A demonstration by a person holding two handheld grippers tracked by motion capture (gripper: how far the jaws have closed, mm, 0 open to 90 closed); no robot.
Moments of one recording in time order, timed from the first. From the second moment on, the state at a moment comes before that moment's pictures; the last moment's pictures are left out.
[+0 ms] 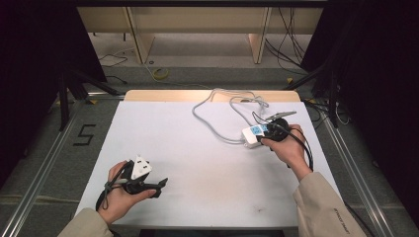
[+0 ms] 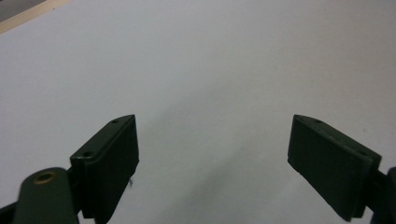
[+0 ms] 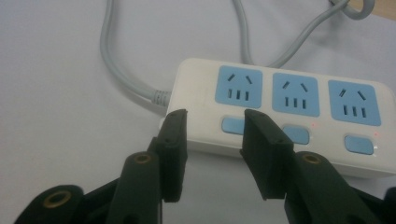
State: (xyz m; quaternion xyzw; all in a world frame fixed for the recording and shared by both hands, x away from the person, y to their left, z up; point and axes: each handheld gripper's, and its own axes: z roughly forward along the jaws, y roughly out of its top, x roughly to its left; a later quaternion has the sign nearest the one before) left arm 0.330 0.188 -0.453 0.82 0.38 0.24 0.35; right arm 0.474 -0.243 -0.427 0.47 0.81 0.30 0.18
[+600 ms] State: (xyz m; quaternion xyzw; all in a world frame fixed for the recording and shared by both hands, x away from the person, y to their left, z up) left arm 0.330 0.188 -0.453 0.82 0.38 0.24 0.35; right arm 0.453 -0.250 -0.426 0.45 0.81 0.32 0.18
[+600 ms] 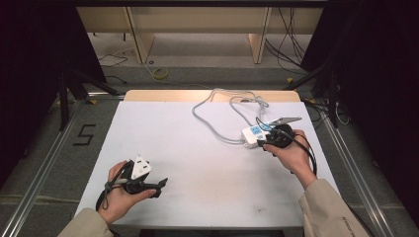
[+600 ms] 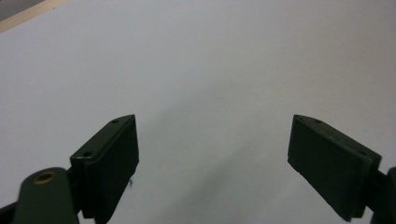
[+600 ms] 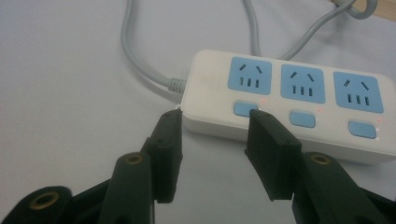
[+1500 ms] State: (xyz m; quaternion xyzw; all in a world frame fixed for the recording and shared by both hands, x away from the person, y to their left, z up) left arm 0.330 0.188 -0.454 0.82 0.38 0.24 0.35; right arm 0.410 -0.254 -0.429 0.43 0.81 0.37 0.17
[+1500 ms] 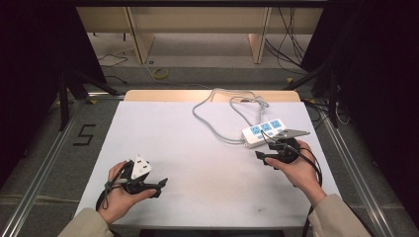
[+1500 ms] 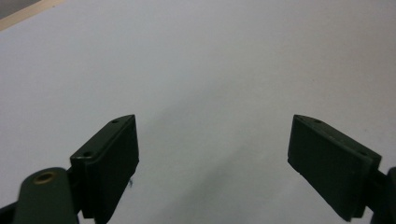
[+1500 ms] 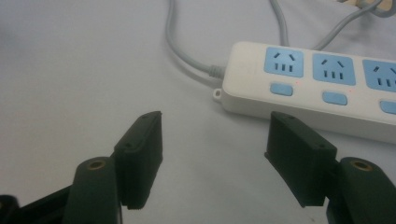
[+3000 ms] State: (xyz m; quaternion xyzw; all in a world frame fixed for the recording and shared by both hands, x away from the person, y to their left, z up) left arm 0.330 0.187 -0.454 0.82 0.38 0.24 0.36; right arm 0.346 -0.281 -0.443 0.40 0.79 0.43 0.17
